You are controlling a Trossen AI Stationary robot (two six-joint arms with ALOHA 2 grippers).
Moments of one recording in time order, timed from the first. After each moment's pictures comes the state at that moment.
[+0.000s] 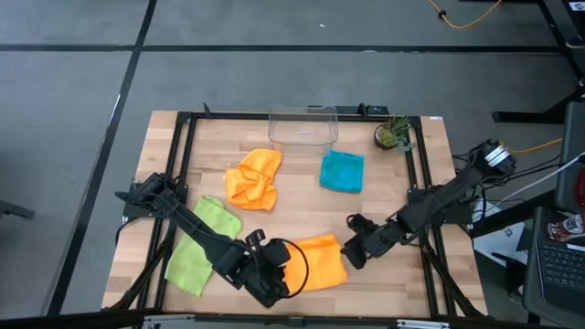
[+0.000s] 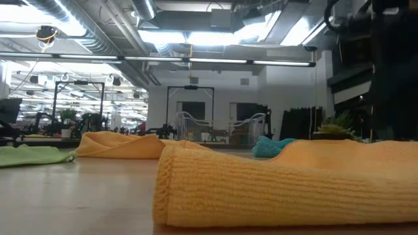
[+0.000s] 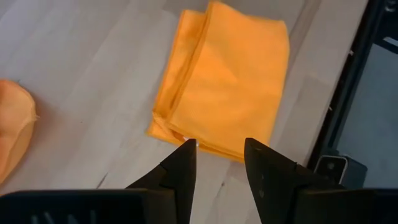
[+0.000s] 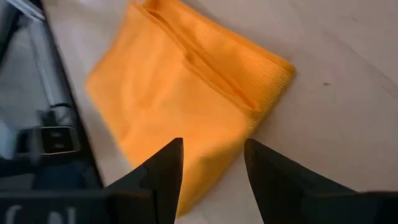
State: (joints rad) left arm -0.63 1.97 1.83 -1.05 -0.46 -1.07; right arm 0.60 1.42 0.61 -0.05 0.24 1.30
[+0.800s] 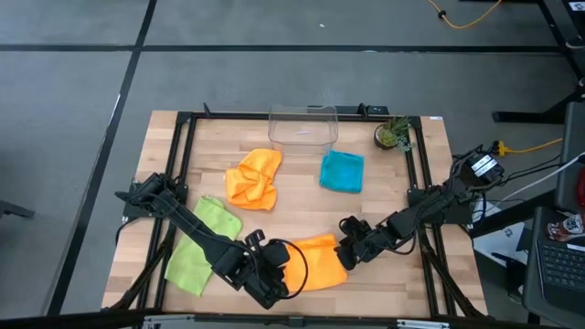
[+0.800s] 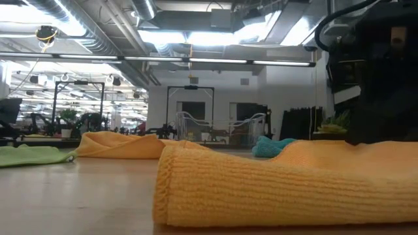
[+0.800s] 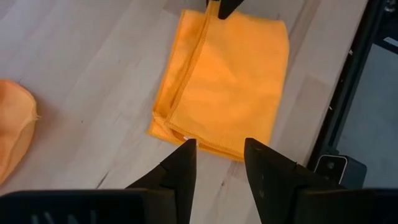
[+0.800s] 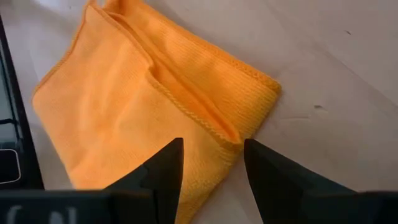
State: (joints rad) left arm -0.63 1.97 1.83 -1.05 -0.47 -1.07; right arm 0.60 1.58 0.63 0.04 0.32 1.27
